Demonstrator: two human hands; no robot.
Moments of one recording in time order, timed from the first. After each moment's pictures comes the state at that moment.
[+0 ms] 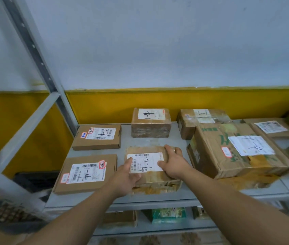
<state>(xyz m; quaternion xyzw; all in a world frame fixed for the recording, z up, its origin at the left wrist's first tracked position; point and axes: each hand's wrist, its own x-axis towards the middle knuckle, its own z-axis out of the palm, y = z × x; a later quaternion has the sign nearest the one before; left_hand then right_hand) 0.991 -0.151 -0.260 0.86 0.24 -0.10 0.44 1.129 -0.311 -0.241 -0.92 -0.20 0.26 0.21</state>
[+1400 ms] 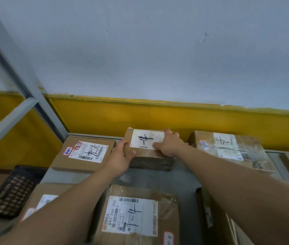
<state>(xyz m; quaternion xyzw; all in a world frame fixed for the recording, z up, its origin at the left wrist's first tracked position) 1.172 -0.082 -0.246 0.80 0.37 0.03 0.47 1.331 -0.196 -0.231 -0.92 -0.24 0.28 0.14</state>
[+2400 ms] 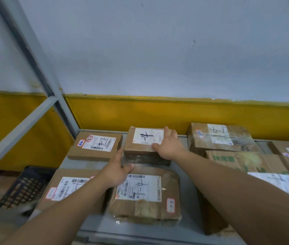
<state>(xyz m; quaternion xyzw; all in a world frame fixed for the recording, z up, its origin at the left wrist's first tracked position) 1.077 -0.109 -0.234 0.82 0.34 -0.06 0.46 1.256 -0.232 -0.218 -0.92 -0.26 0.23 0.19</state>
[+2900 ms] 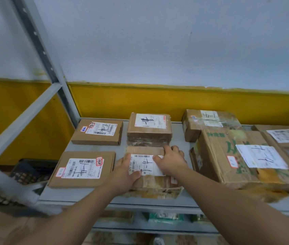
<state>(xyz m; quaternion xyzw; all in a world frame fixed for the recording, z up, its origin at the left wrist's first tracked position) 1.010 -0.162 -0.254 0.86 0.30 -0.07 0.41 1.152 -0.286 -0.248 -0.94 -0.20 0.23 0.14</state>
